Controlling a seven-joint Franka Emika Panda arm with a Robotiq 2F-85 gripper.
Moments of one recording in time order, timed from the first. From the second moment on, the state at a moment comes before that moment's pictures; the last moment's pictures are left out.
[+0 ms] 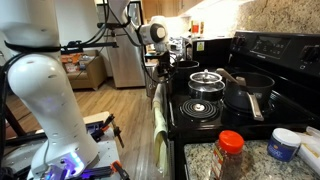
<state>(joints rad) 0.23 0.19 0.19 -2.19 -0.20 2.41 0.18</state>
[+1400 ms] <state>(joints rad) 0.26 0.21 0.19 -2.07 -0.20 2.35 0.15</state>
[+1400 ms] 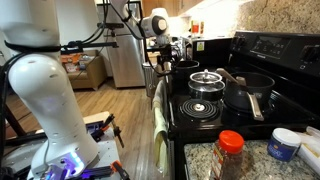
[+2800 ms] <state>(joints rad) 0.26 0.25 0.18 -2.03 -0.21 2.35 0.14</state>
